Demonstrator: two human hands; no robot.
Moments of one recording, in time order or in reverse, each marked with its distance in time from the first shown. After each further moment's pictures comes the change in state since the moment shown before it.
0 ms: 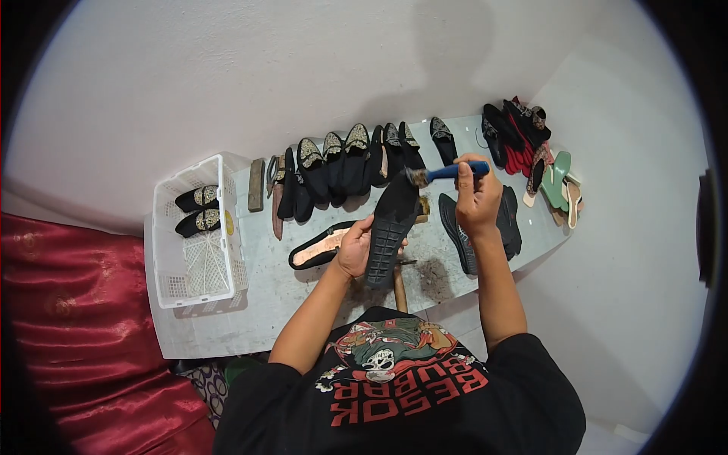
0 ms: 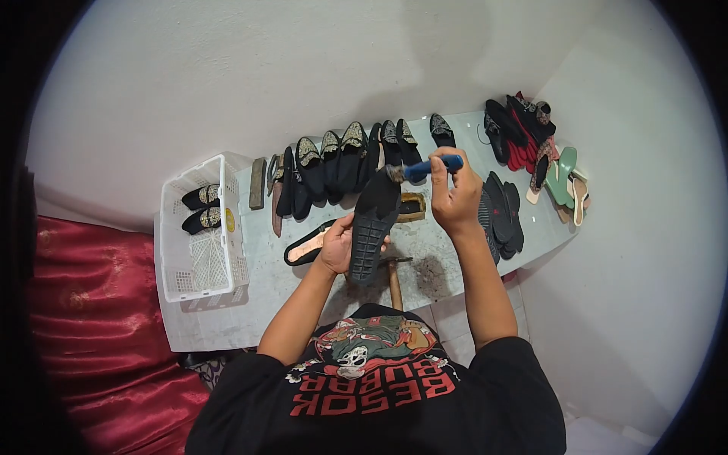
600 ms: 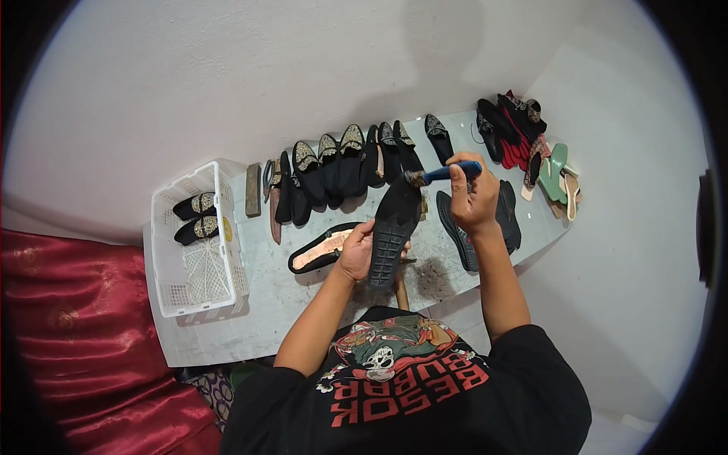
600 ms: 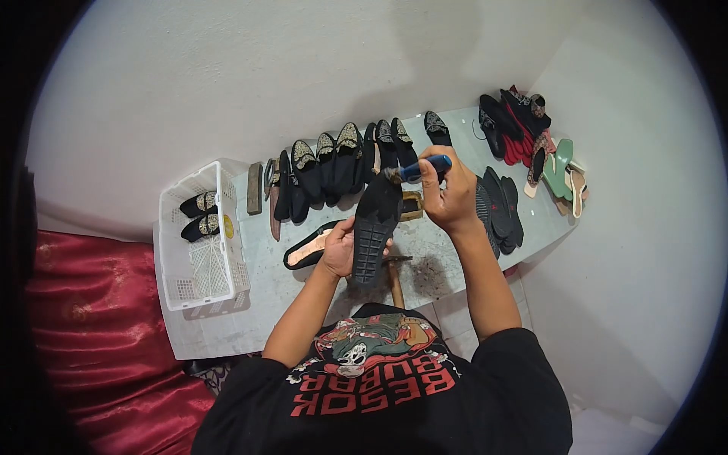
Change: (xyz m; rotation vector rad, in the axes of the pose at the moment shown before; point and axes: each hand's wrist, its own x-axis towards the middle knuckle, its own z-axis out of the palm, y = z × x) left_hand 0.003 -0.006 0.005 -0.043 -0.057 -0.063; right_hand 0.006 -0.019 -0.005 -0.076 -0.048 -0.207
